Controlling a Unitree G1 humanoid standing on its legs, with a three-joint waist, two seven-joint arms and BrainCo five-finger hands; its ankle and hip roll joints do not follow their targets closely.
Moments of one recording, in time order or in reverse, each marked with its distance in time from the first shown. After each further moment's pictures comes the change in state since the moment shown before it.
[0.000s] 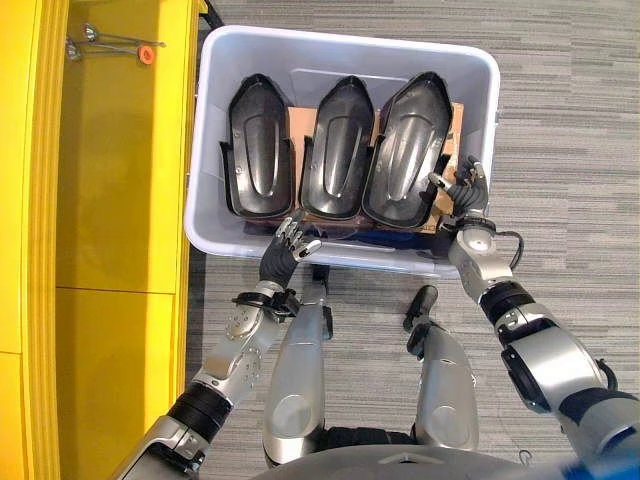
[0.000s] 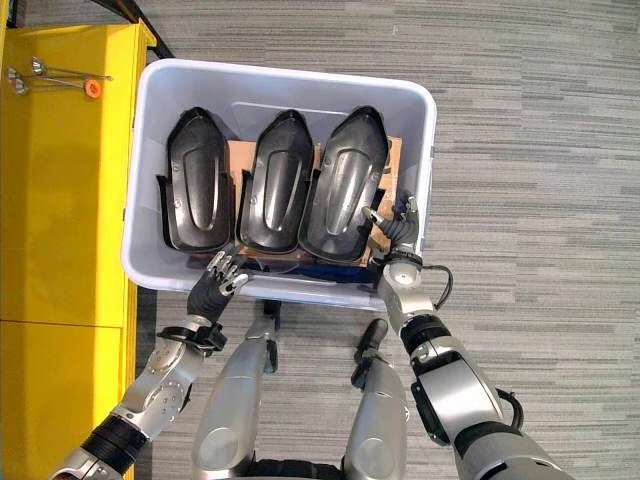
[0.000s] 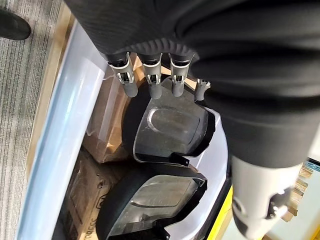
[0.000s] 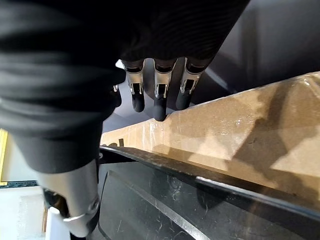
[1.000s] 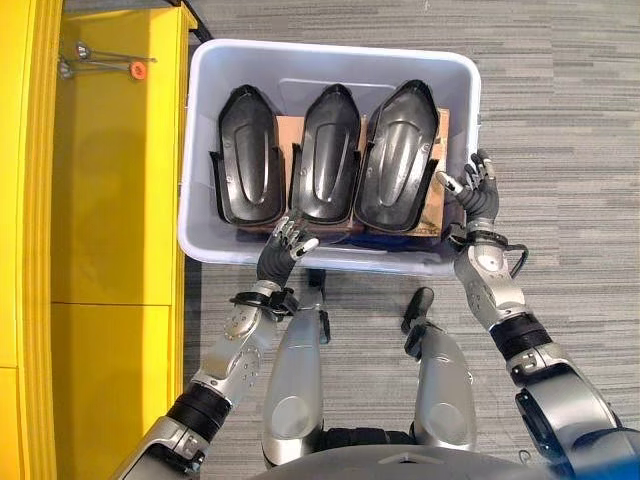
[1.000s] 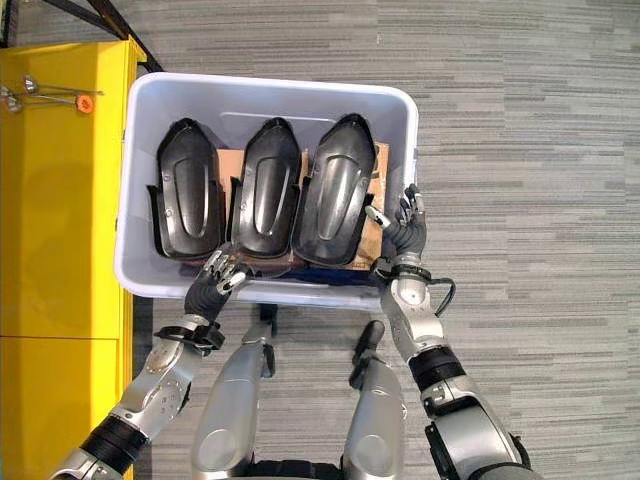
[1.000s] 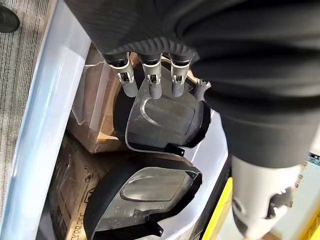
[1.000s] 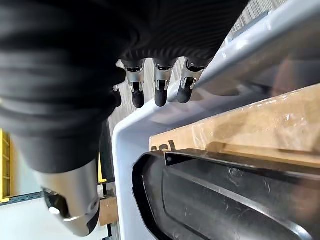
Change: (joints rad) left arm 0.004 -0.005 0.028 0.000 0.000 0.003 0.000; right arm 0.252 -0.024 -0.036 -0.463 0.000 -0.002 0.009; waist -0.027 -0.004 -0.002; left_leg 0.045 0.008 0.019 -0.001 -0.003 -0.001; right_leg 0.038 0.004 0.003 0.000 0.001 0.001
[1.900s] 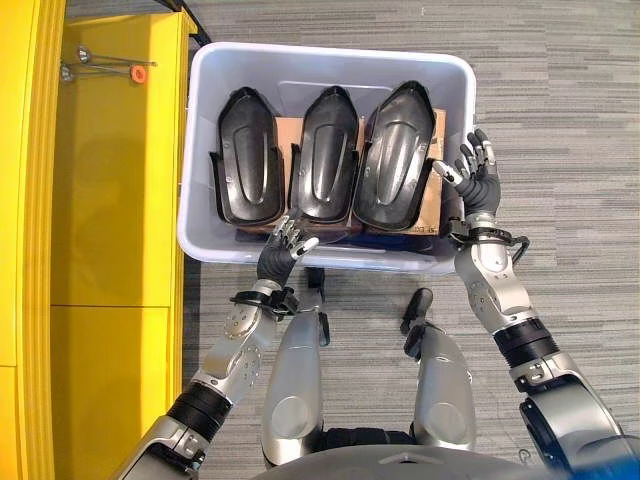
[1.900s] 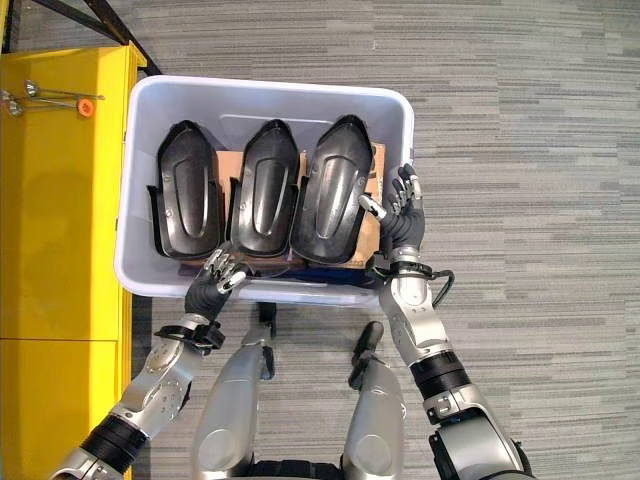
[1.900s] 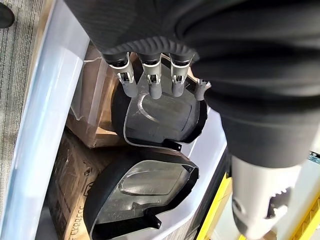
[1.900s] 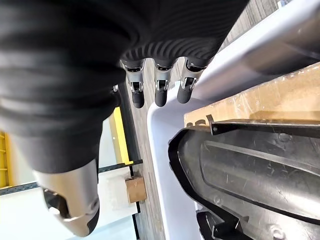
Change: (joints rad) left arm -0.003 -0.001 0.001 -0.003 0.000 0.000 0.000; right arm 0.063 -0.011 -0.011 -0.215 -0.016 0.009 0.027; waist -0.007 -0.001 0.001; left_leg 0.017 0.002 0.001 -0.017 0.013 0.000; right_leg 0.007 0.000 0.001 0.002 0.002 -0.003
